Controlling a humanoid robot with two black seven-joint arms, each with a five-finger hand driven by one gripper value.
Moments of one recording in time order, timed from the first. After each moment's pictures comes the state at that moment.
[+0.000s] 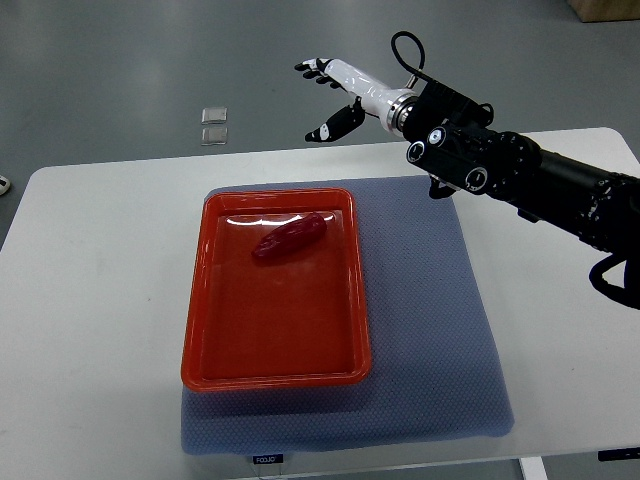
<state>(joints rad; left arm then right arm) -0.03 0.00 -0.04 -0.13 0.12 -0.15 0.03 1.27 0.00 0.00 0.44 -0.61 -0.13 0.20</state>
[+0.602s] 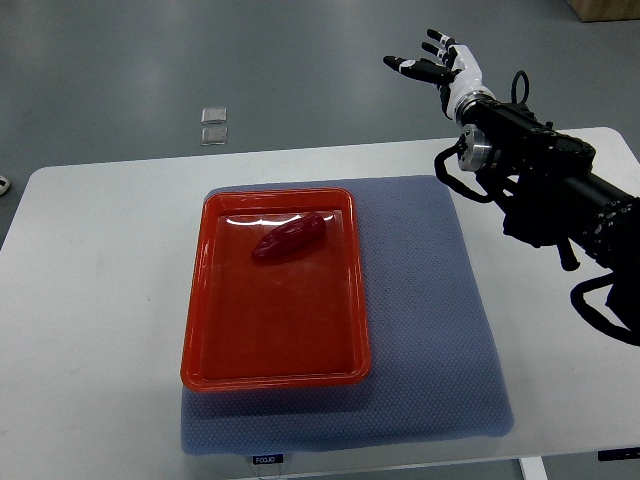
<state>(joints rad) -0.03 0.00 -0.04 -0.12 0.12 -0.15 0.03 1.18 0.00 0.33 0.32 0.13 -0.26 0.19</state>
